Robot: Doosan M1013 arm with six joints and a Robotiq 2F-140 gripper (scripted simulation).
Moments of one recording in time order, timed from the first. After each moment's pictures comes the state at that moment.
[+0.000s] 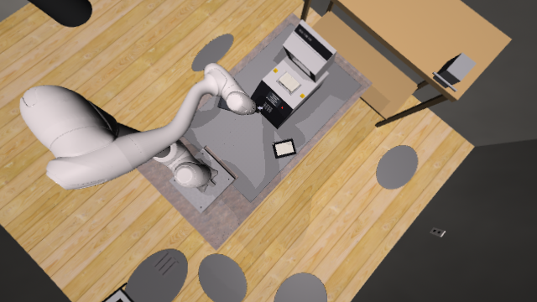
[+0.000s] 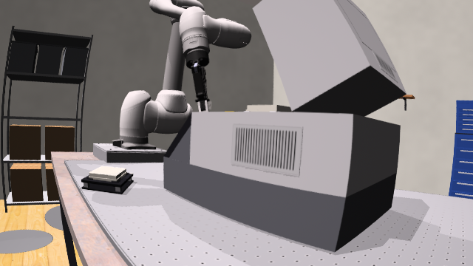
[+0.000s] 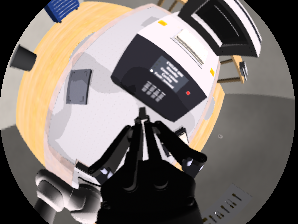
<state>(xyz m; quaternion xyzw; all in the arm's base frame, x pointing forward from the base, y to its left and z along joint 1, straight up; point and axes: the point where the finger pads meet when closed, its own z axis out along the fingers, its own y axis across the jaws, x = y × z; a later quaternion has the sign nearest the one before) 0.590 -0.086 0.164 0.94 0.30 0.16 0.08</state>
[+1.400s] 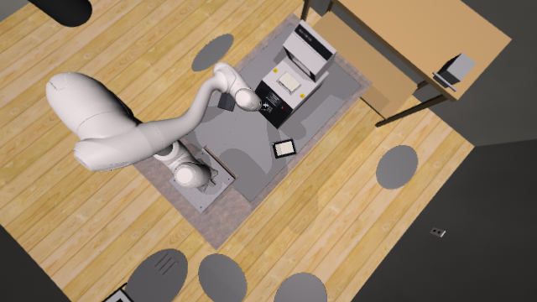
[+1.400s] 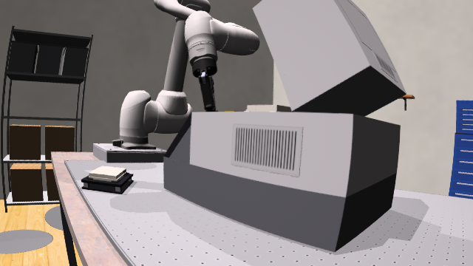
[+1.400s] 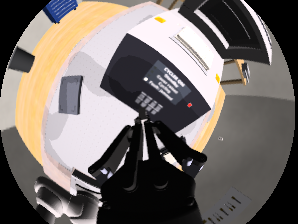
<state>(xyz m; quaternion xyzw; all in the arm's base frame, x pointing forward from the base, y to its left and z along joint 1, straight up) 0.636 -0.093 0.128 0.94 0.30 0.16 0.08</state>
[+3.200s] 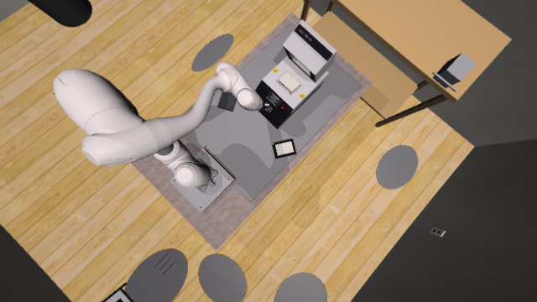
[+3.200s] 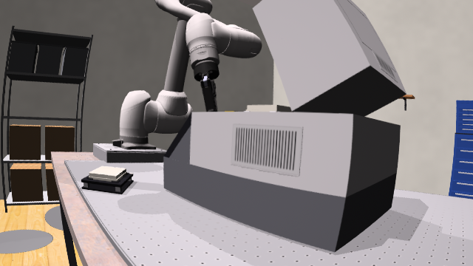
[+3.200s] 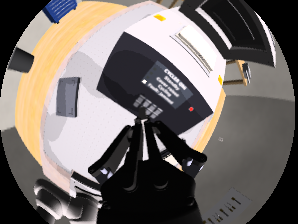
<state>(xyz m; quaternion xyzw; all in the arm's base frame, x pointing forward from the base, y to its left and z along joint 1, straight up) 0.648 -0.095 0.114 0.94 0.30 0.16 0.08</state>
